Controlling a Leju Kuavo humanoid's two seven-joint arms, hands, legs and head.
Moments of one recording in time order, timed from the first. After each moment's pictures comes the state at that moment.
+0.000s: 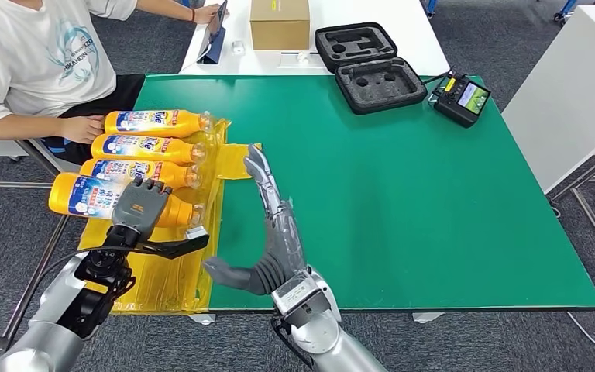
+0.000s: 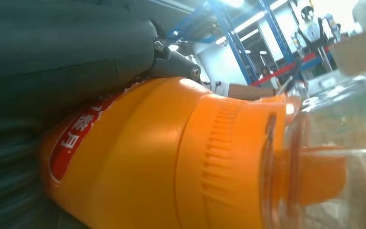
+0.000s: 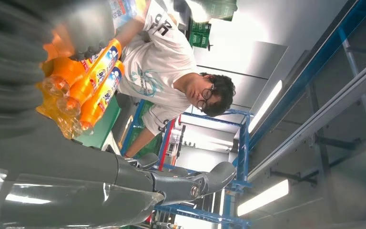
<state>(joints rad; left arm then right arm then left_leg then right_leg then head) -0.45 0.17 -0.26 -1.00 -1.46 0.30 -0.10 -0.27 0.25 0.55 -1.40 0.12 -0.42 -0.70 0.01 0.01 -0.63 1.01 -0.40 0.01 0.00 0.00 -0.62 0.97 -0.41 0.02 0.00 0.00</state>
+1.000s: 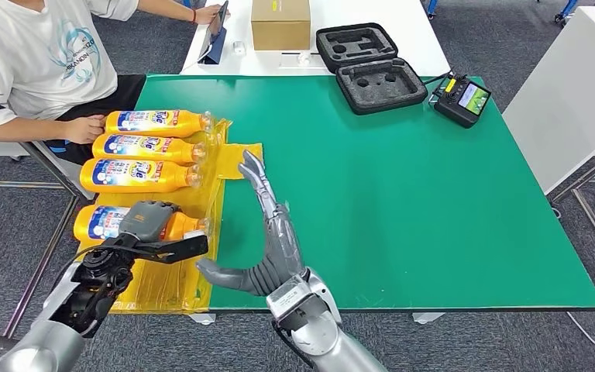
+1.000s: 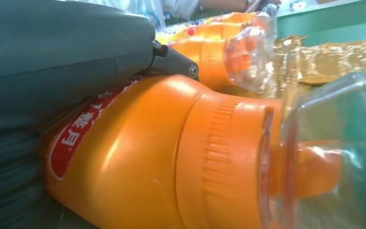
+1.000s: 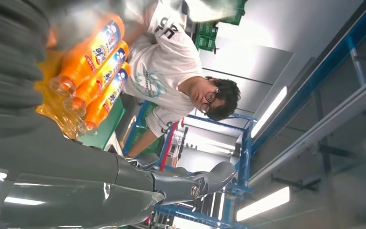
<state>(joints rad) -0.45 0.15 -0.21 -0.91 -1.06 0.11 -0.30 -0.27 0.25 0.56 -1.38 0.15 -0.41 -0.70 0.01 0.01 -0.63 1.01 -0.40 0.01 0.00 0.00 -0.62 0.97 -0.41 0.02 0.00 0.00</state>
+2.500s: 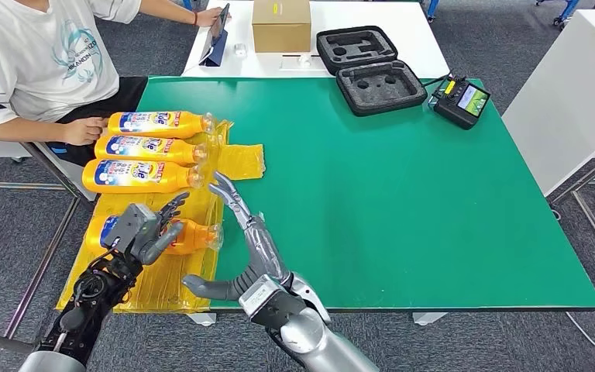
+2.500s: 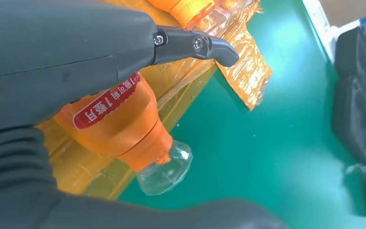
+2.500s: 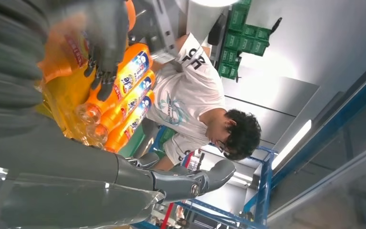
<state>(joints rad) -0.30 0.10 0.01 -1.07 -0.07 -0.33 -0.37 -0.29 0.28 0.57 -1.22 0.19 -0.34 -0.70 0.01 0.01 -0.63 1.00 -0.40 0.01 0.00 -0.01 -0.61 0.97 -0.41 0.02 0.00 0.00</state>
